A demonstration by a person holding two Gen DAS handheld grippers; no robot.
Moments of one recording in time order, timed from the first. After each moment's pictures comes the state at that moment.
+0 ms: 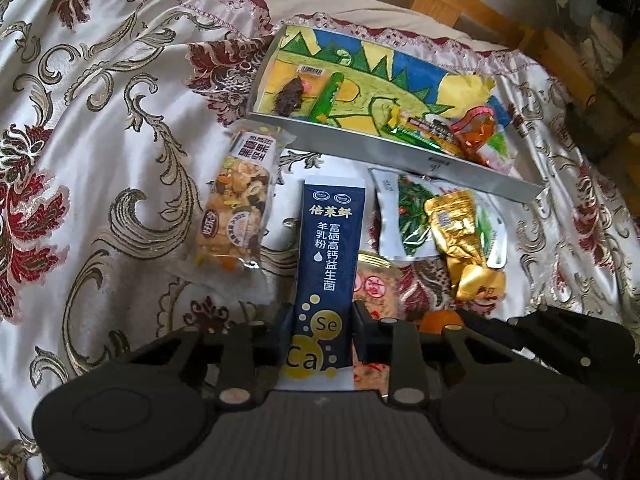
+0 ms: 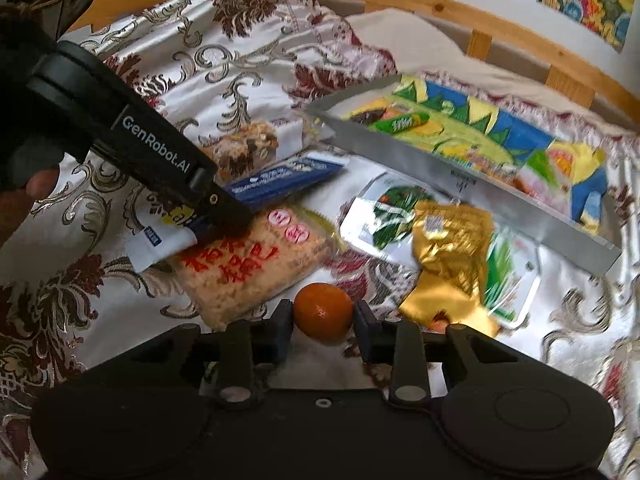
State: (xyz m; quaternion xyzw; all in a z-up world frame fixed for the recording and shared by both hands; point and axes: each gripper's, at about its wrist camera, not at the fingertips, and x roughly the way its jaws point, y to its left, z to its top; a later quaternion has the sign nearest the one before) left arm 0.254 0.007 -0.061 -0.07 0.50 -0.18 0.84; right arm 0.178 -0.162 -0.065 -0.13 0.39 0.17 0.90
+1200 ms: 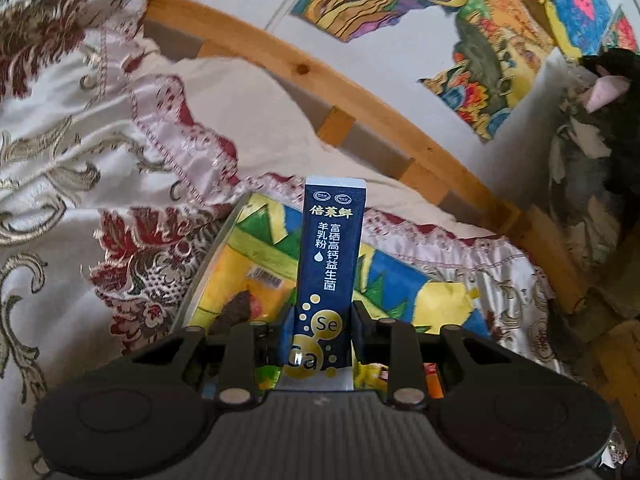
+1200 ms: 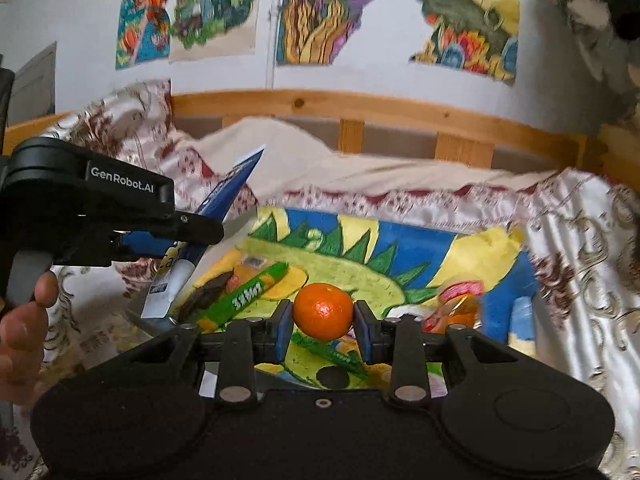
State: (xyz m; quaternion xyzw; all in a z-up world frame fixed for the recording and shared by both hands) left arm 0.398 -0.008 -0.062 -0.23 0.32 -0.19 0.90; right arm 0.327 -0.209 -0.053 -0.04 0.27 0.03 0.96
